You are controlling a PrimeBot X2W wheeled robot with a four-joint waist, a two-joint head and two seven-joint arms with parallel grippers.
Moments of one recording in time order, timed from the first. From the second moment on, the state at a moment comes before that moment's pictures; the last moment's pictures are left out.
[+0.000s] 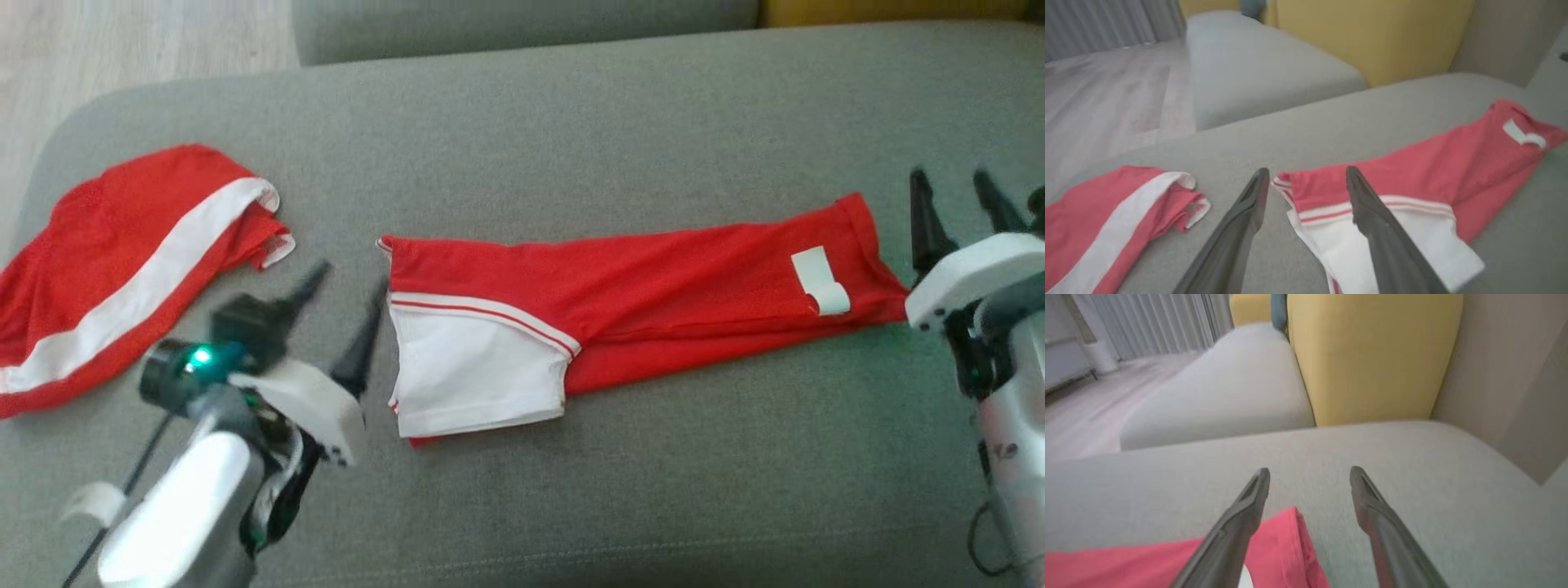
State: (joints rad) left arm -0.33 0.41 -0.63 0.17 -0.47 0.13 -0.06; right arm -0.58 -0.29 0.03 0.80 0.29 0.13 -0.05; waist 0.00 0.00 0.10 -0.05
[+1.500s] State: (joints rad) left arm -0.21 0.05 -0.14 0.13 -0.30 -0.04 -0.26; right arm -0.54 -0.05 -0.47 0.76 0.01 0.13 0.05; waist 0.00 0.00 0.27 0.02
